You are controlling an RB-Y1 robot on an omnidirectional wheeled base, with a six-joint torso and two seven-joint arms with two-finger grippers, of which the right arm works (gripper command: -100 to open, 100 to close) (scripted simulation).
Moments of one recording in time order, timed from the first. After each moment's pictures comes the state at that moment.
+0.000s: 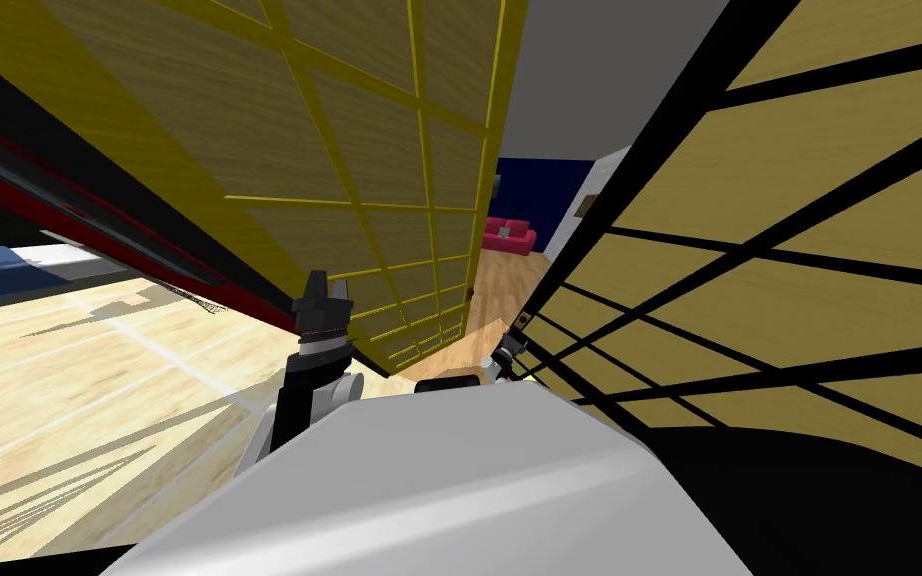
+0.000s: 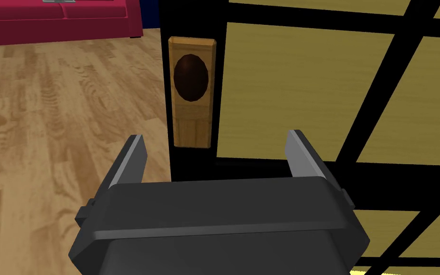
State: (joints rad) arm -0.07 0.02 0.00 -0.70 -1.06 -1.18 -0.83
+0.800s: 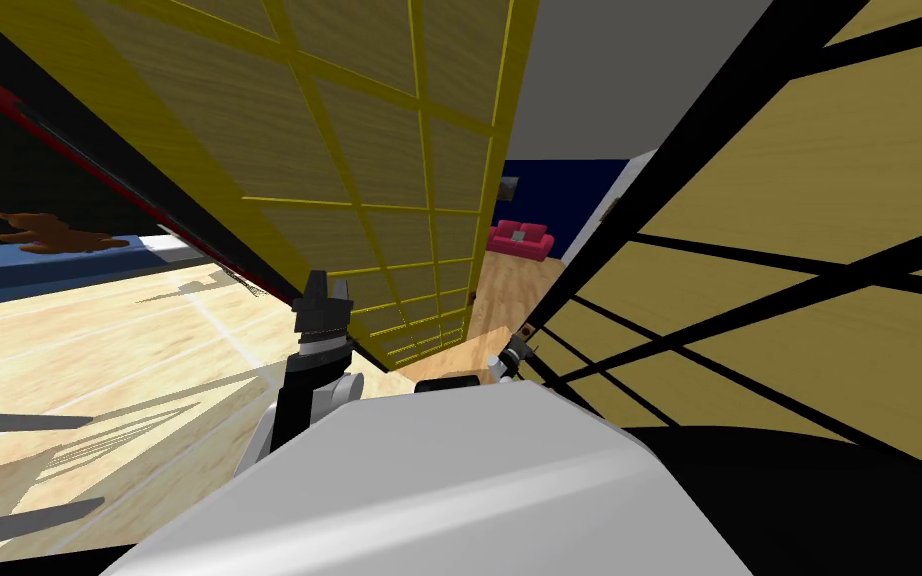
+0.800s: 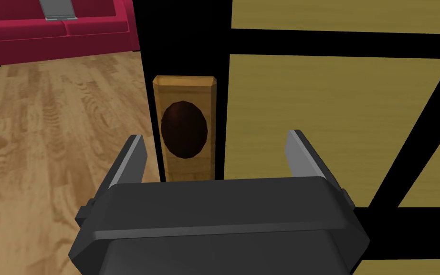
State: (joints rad) arm -0.09 -0.02 -0.05 -0.68 -1.12 -1.22 -0.87
